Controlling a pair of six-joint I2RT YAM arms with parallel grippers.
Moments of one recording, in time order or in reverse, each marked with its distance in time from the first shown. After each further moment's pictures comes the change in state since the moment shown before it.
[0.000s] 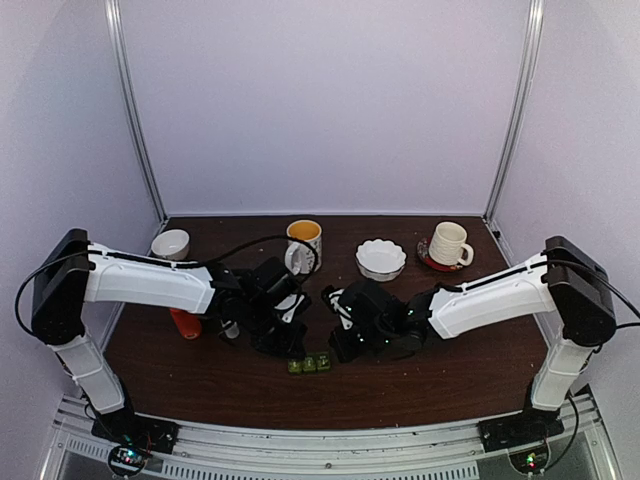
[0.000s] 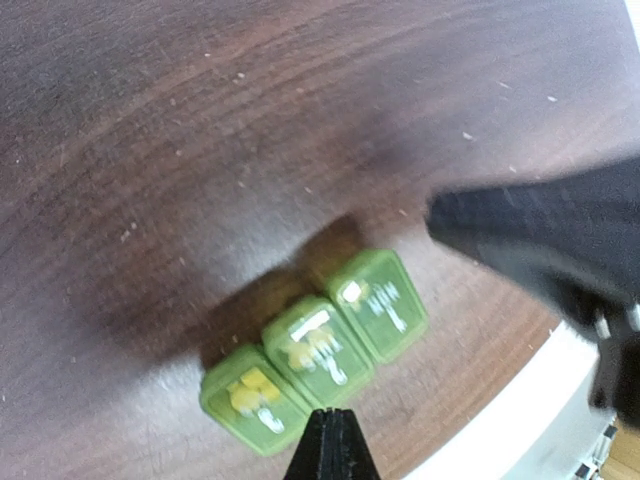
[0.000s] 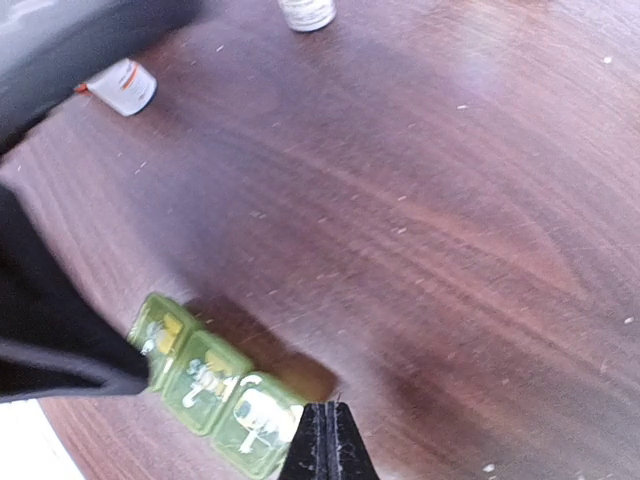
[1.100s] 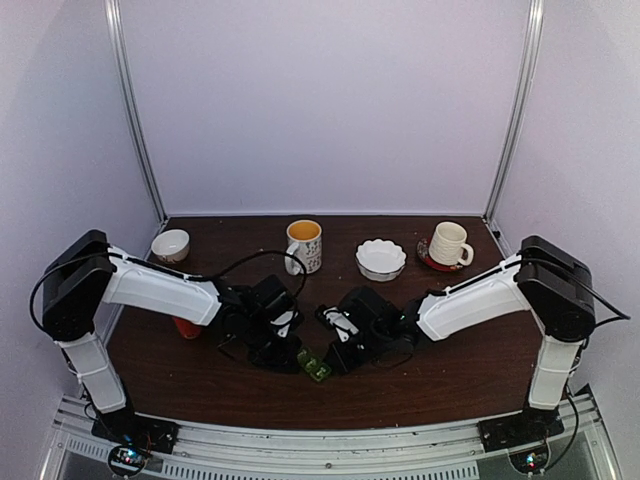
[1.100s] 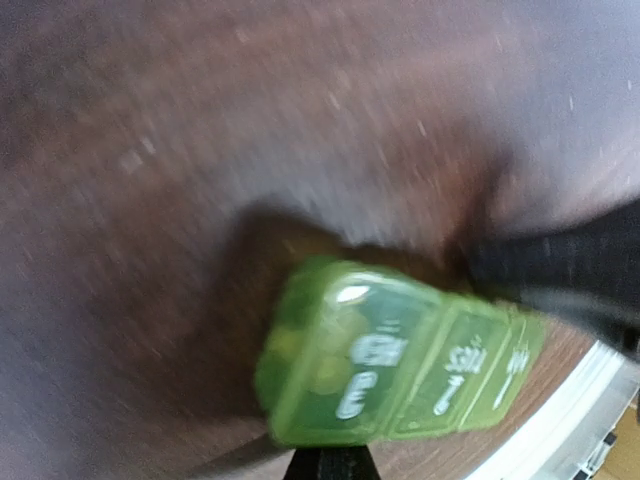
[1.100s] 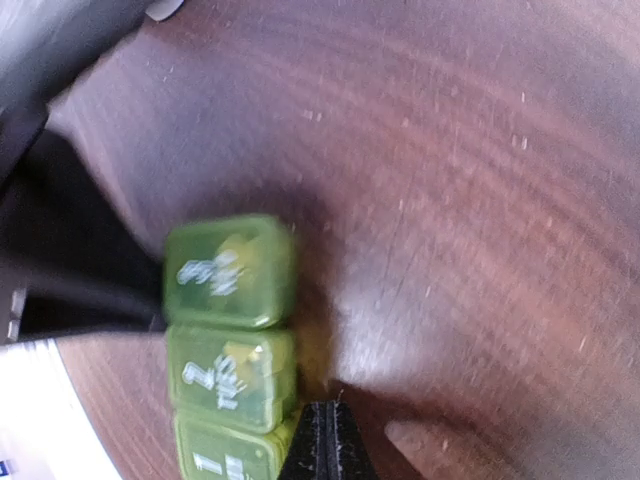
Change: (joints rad) left arm 0.000 0.043 -0.114 0.096 0.027 -0.056; right arm -0.045 0.113 0.004 0.046 -0.293 -0.005
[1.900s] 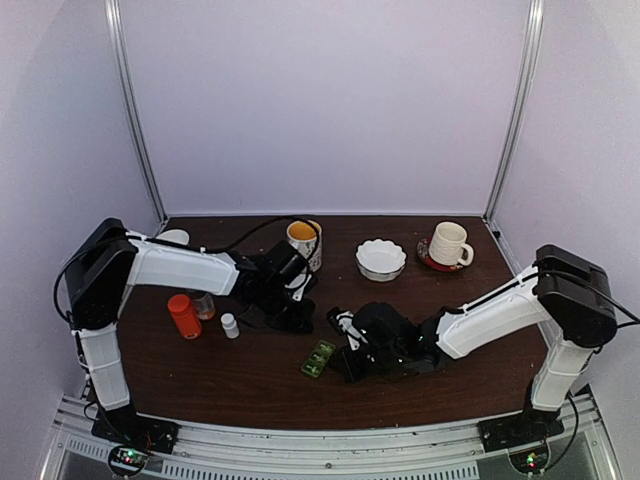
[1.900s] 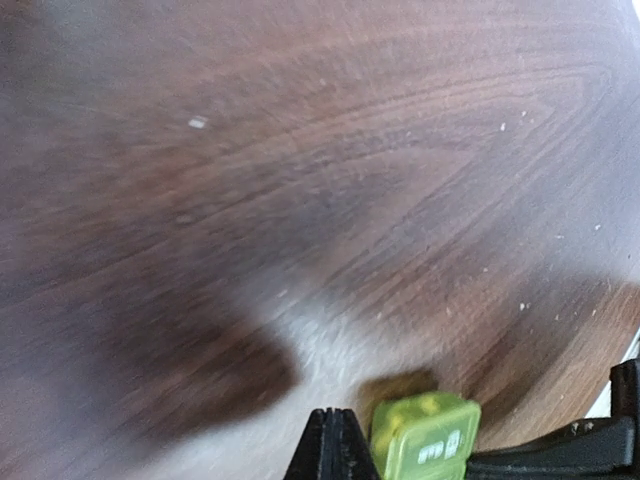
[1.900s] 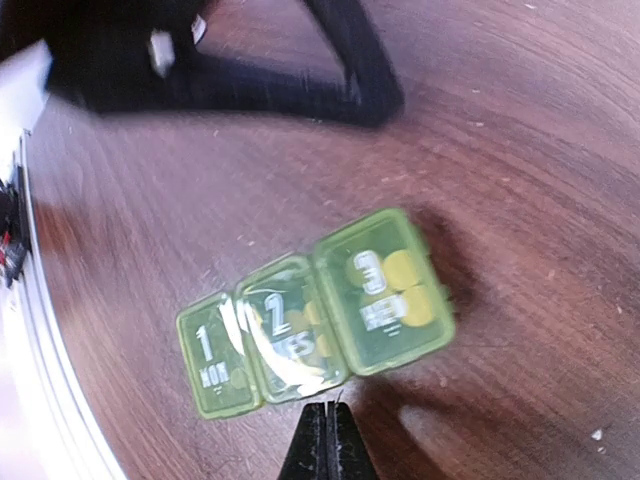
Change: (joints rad) left arm 0.111 0.174 0.283 -0.013 -0.048 0.161; right arm 0.055 -0.113 -0.206 0.228 0.110 0.108
